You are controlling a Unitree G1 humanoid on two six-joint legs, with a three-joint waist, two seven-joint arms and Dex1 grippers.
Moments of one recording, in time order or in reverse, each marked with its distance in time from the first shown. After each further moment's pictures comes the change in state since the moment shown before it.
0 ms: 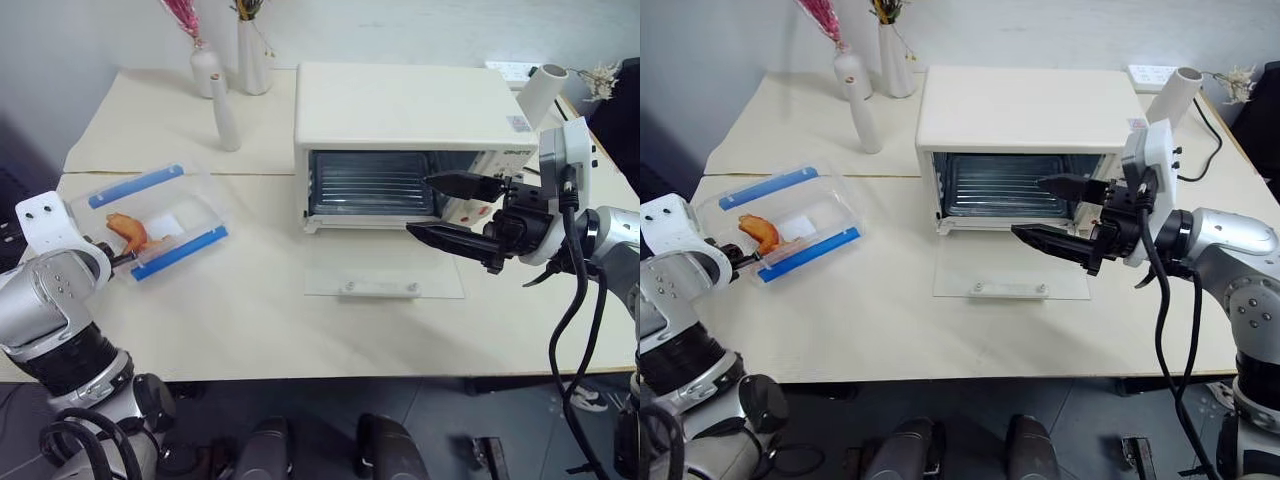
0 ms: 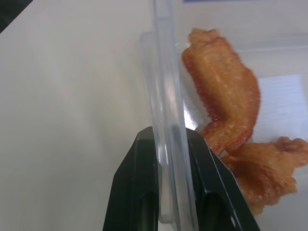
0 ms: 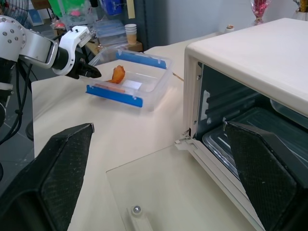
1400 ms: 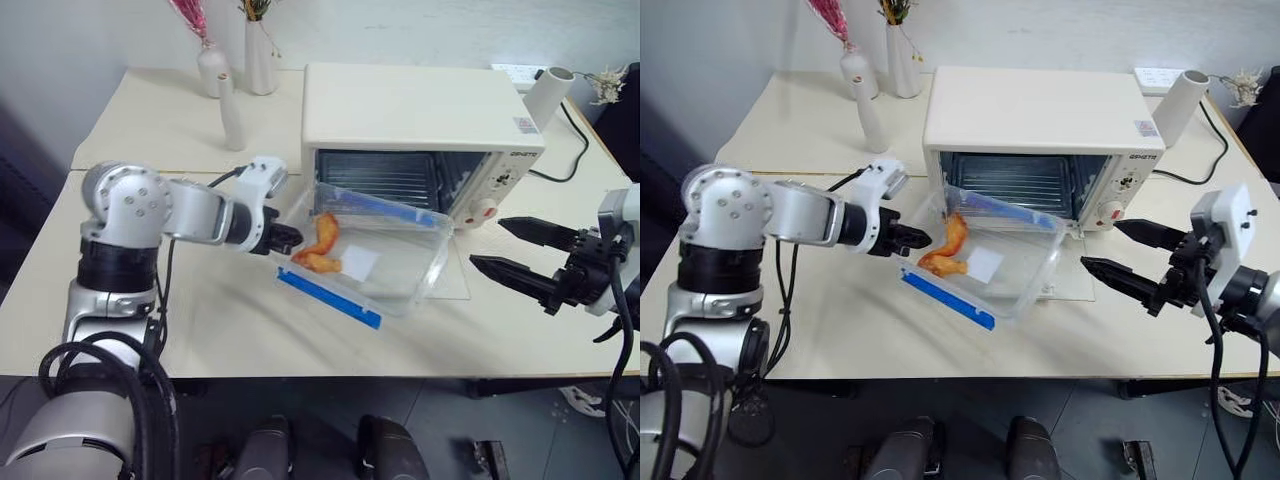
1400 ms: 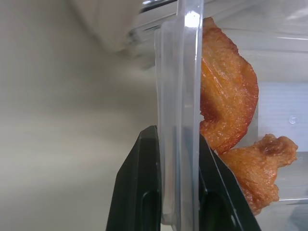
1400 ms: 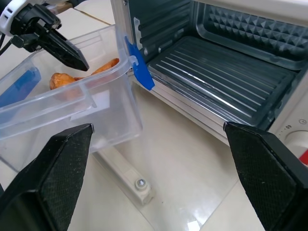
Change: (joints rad) left arm -0.423 0.126 -0.740 0.405 -1.086 0.010 0.088; right arm 0.477 -0.073 -0.352 -0.117 -0.029 -0.001 -0.045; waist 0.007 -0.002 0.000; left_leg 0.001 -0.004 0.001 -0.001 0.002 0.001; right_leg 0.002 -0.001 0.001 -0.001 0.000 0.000
